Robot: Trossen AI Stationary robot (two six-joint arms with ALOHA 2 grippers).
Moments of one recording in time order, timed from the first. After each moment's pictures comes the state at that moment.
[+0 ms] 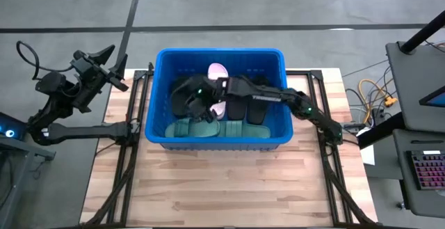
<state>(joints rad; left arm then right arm) 0.20 0.48 1.01 -0.24 -0.72 0.27 -0.13 2.34 2.36 -0.77 -0.02 -1.04</state>
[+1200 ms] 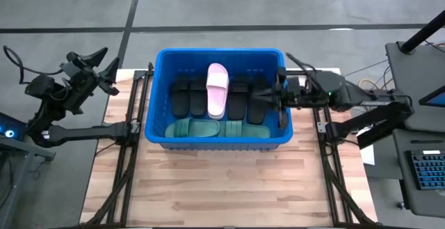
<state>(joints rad) 0.20 0.40 1.01 -0.28 -0.63 0.27 0.05 1.16 1.33 -0.15 0.05 -0.01</state>
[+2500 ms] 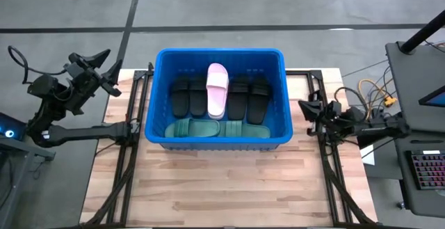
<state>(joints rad) 0.20 0.40 1.01 -0.34 -0.64 0.27 0.05 0.13 0.02 0.67 0.29 -0.01</state>
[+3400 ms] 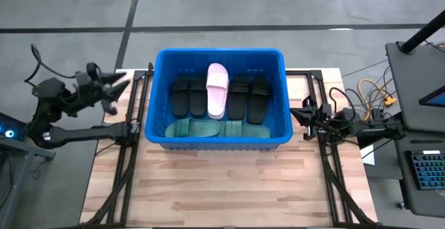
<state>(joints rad) 0.20 0.35 1.01 -0.60 -0.36 0.05 0.05 0.01 0.01 0.35 0.27 0.11</state>
